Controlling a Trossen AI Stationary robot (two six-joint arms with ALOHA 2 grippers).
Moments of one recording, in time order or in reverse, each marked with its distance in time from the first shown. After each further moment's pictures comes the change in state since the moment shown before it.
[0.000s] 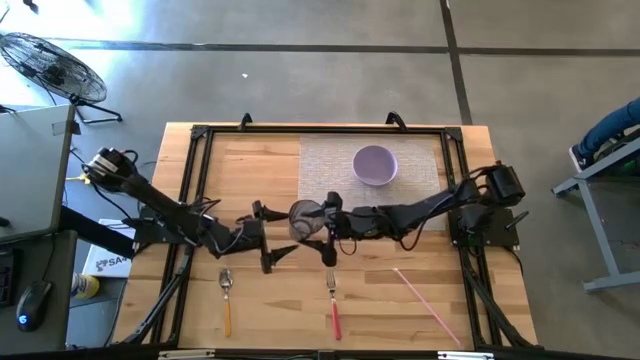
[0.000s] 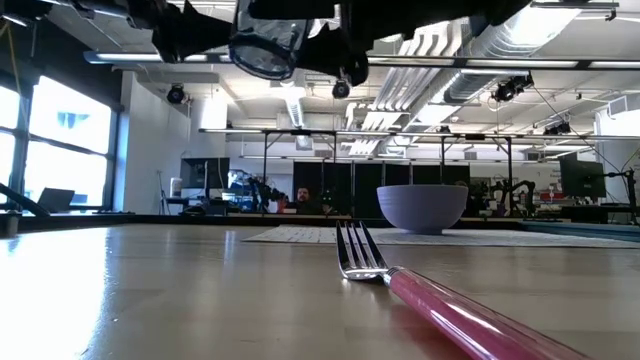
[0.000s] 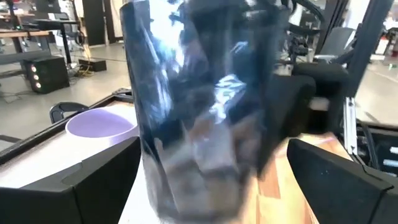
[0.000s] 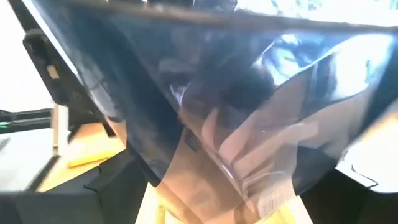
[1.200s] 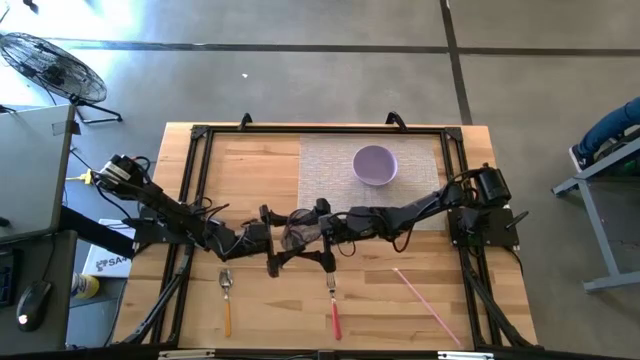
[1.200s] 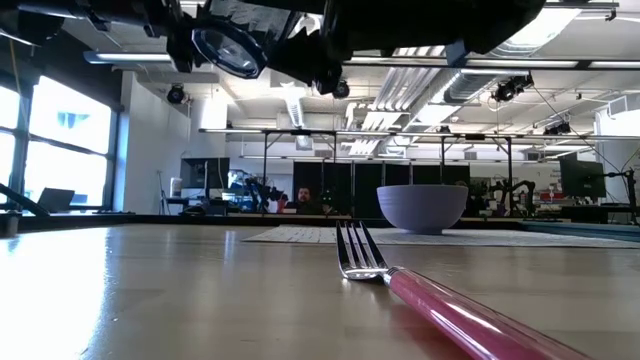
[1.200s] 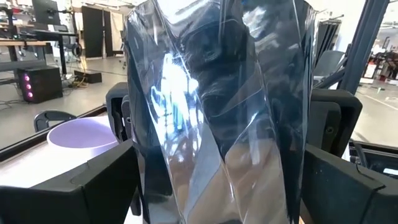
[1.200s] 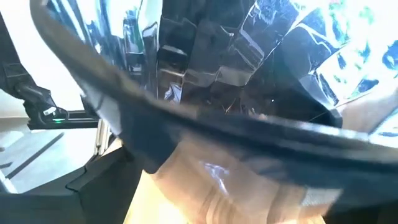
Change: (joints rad) left arm 0.028 0.170 0.001 0.262 0.010 0.019; right arm -0.015 0.105 -0.001 0.219 -0.220 -0.043
